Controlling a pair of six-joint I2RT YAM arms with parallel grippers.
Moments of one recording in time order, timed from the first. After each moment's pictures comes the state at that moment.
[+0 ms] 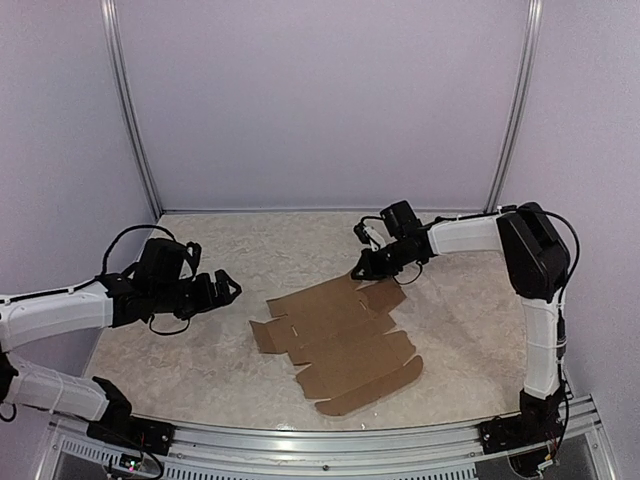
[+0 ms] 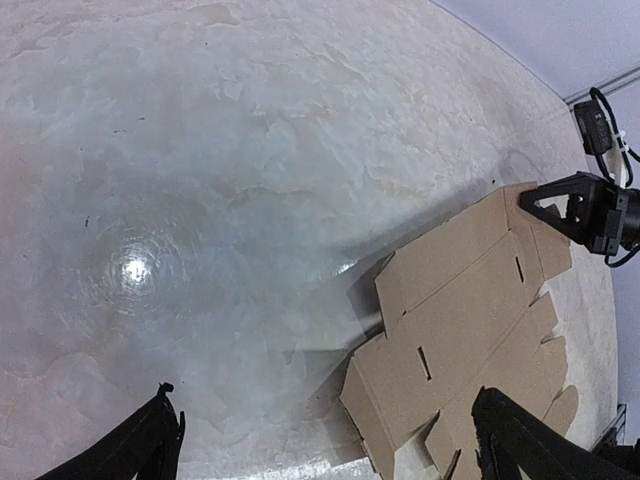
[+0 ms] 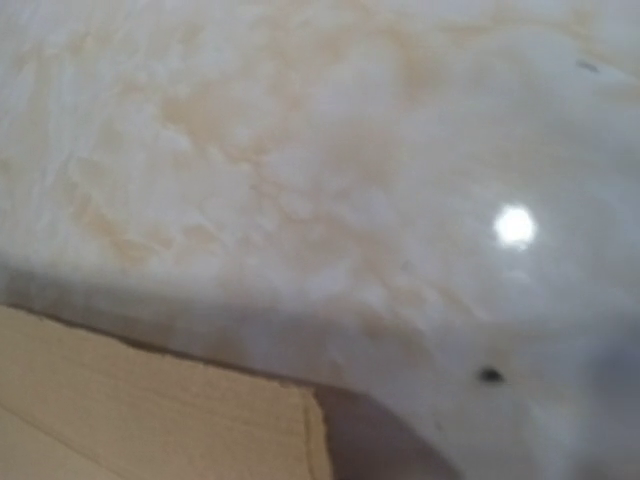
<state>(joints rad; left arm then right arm) -0.55 1.14 0.61 -0.17 0.00 -0.70 0.53 2.16 1.53 -0.27 -0.46 0.22</state>
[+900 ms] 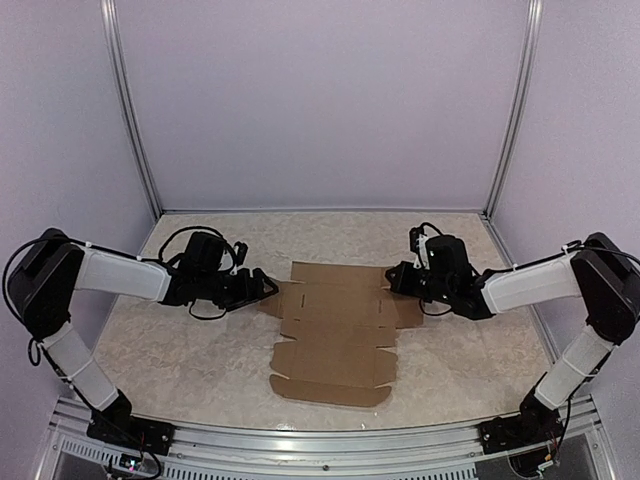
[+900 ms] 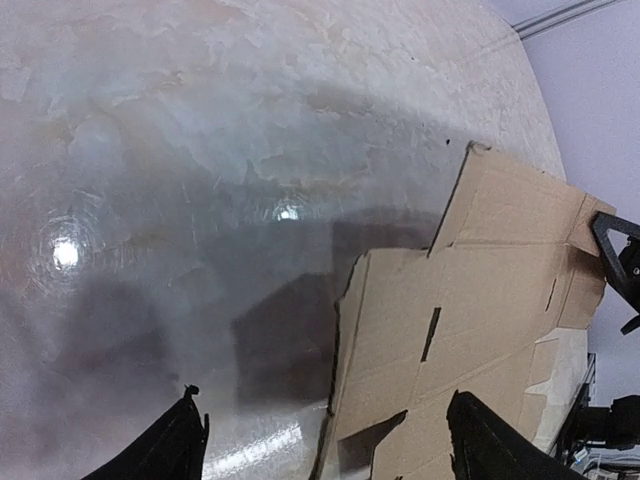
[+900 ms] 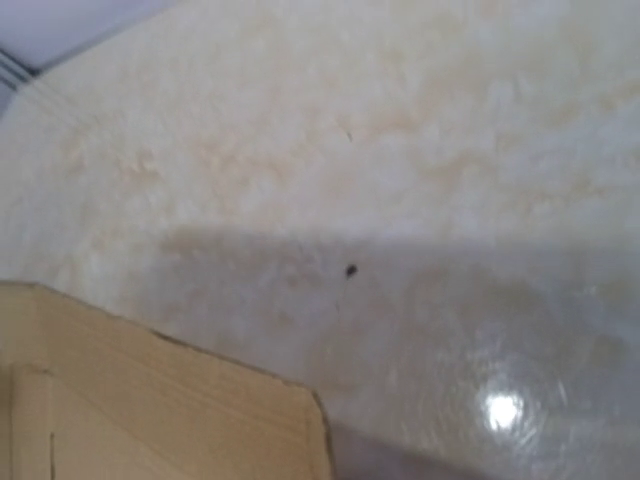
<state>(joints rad) -0.53 1.64 0.79 0.13 0.29 -0.64 0.63 1.61 0.72 0.42 0.01 0.62</state>
